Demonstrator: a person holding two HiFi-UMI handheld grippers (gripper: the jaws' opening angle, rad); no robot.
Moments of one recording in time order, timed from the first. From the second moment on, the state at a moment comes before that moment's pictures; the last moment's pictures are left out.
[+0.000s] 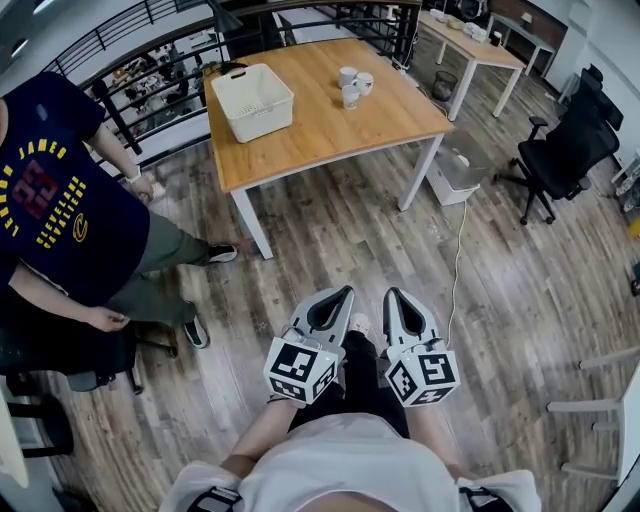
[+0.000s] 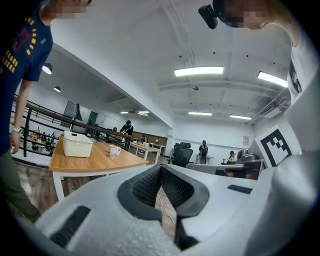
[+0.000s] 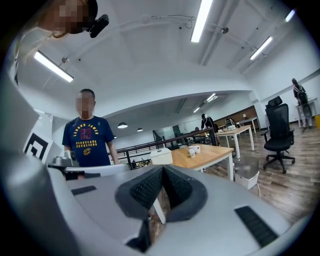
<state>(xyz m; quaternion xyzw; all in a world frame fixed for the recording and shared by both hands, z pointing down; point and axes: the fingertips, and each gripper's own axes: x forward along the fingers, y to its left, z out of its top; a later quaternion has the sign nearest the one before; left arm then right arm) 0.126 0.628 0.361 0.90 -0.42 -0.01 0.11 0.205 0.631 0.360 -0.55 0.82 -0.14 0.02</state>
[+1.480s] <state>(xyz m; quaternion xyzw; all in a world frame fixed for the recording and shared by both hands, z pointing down) 0.179 0.337 0.370 0.88 -0.46 -0.01 0.11 0.244 0.329 0.369 -0.50 0.85 -0.14 0.01</state>
